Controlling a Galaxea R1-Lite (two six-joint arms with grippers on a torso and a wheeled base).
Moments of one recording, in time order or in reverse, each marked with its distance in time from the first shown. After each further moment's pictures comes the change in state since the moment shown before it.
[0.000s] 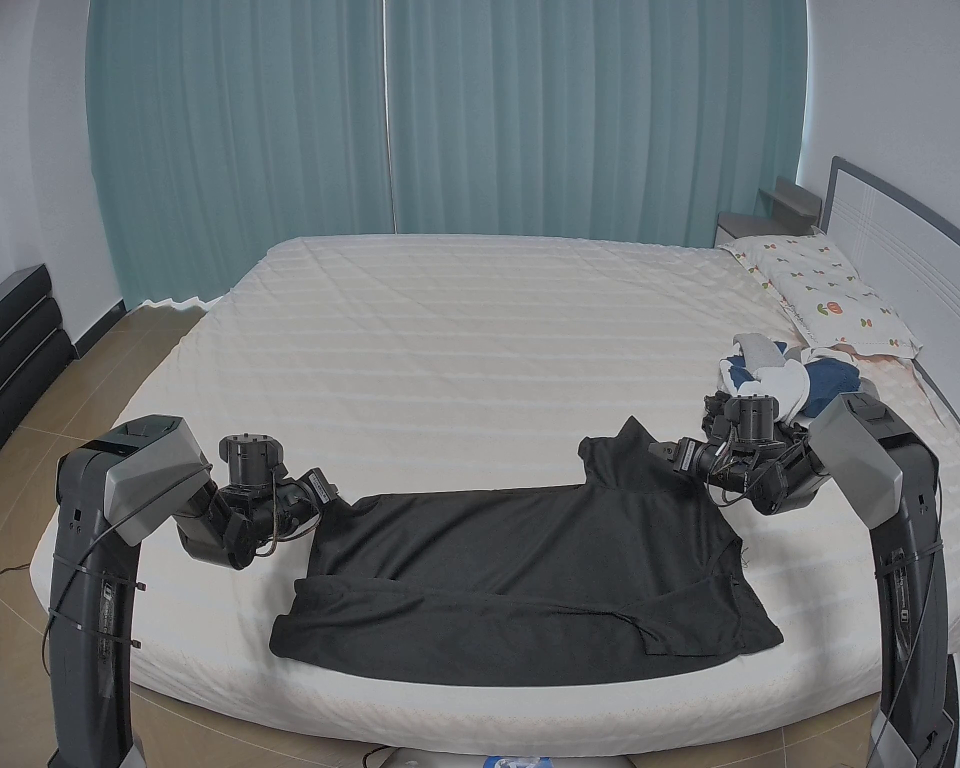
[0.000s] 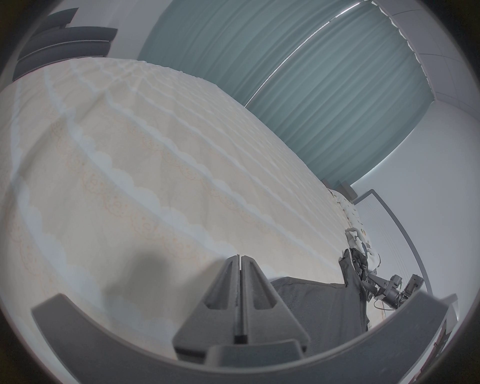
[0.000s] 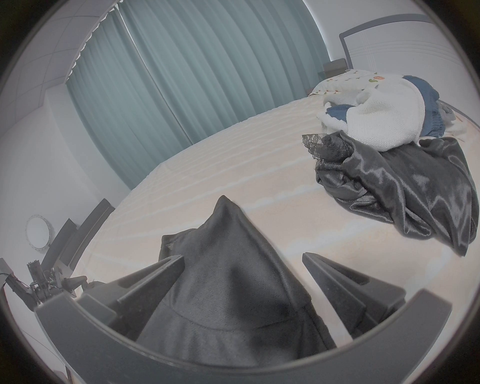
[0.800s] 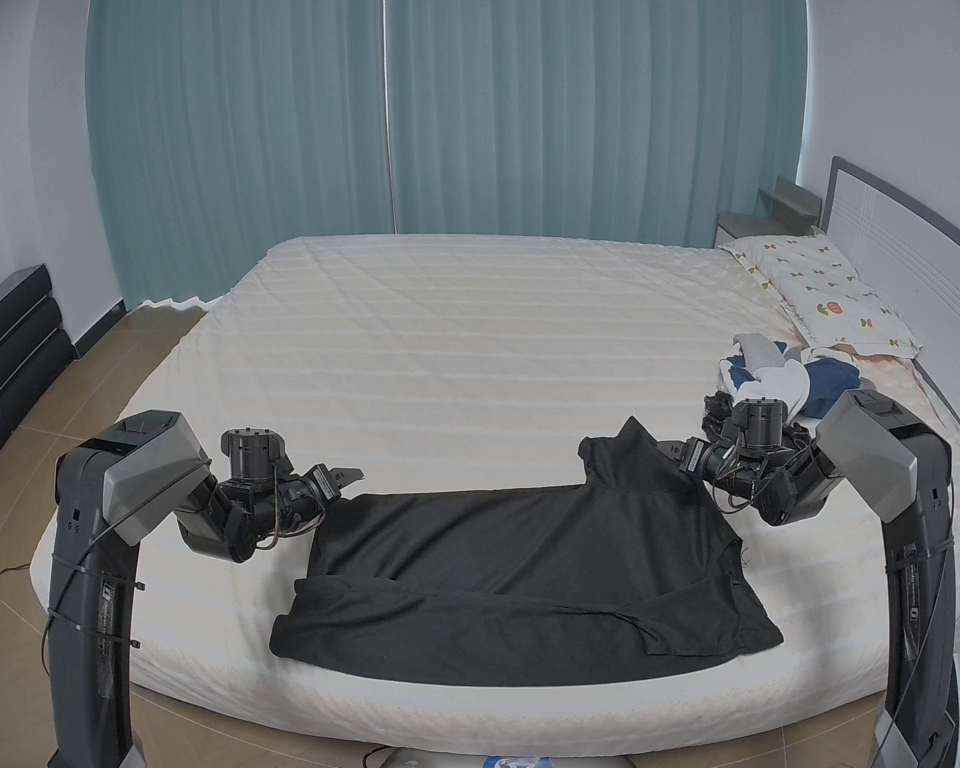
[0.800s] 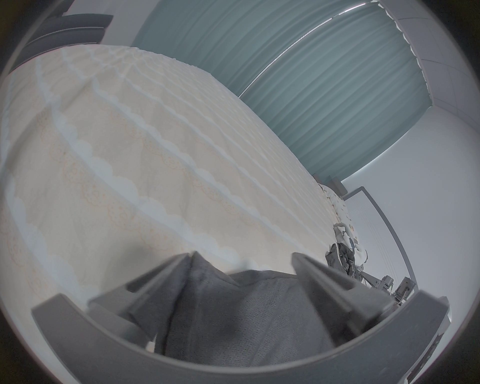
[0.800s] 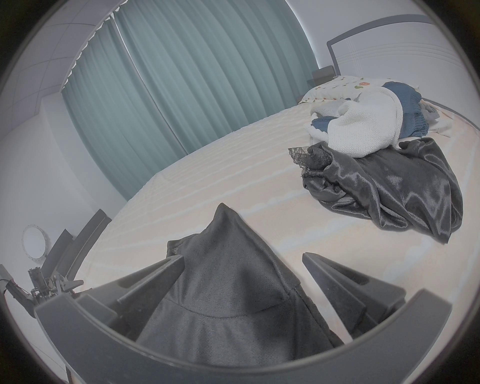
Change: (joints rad) left arm -0.004 -0.007 -0.031 0.048 -0.089 -0.025; right arm 0.013 -0.071 0.163 -0.132 -0.065 0.049
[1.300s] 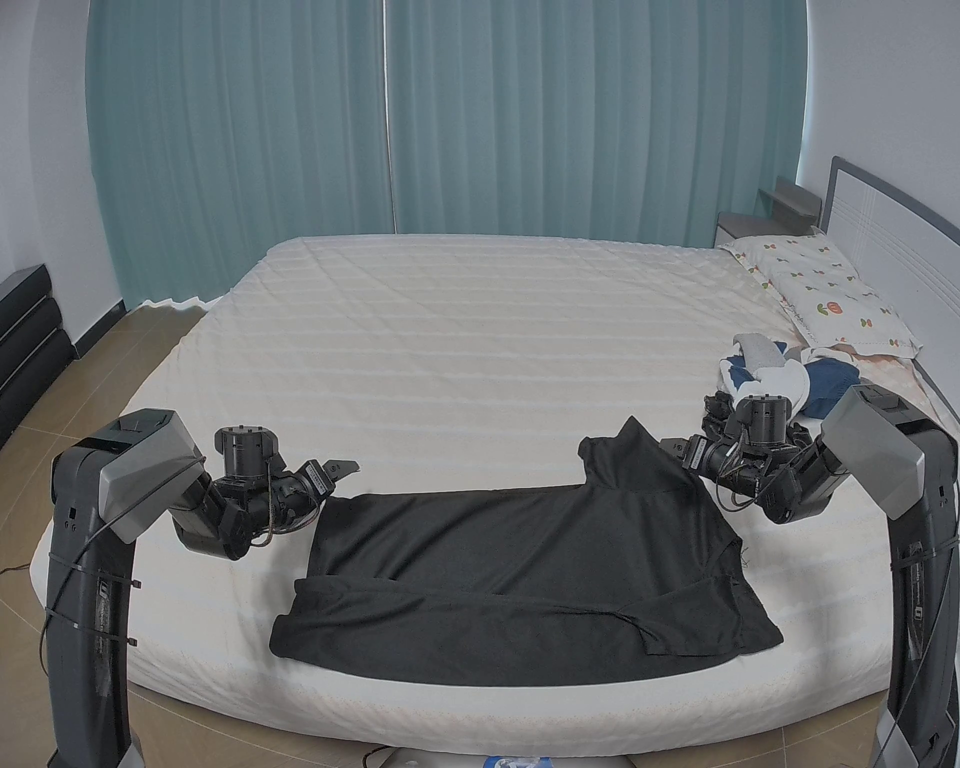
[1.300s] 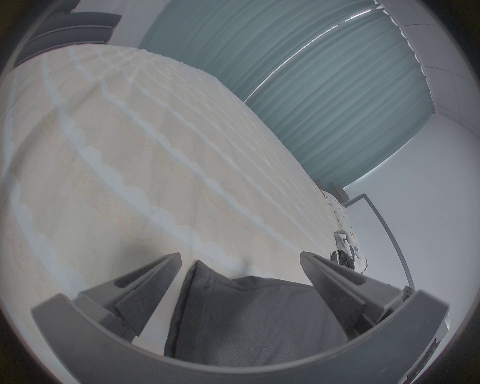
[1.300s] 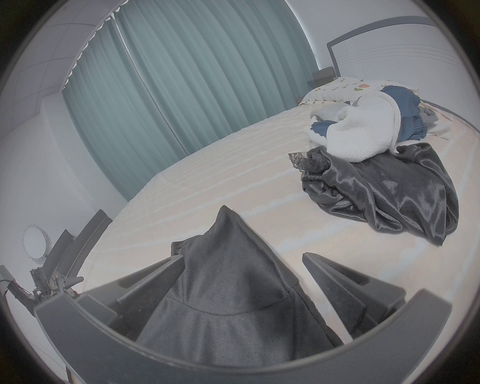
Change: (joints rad) left arm 0.018 -0.004 -0.003 -0.003 0.009 -0.028; right arm 0.000 -0.030 0.030 0.001 0.000 -0.001
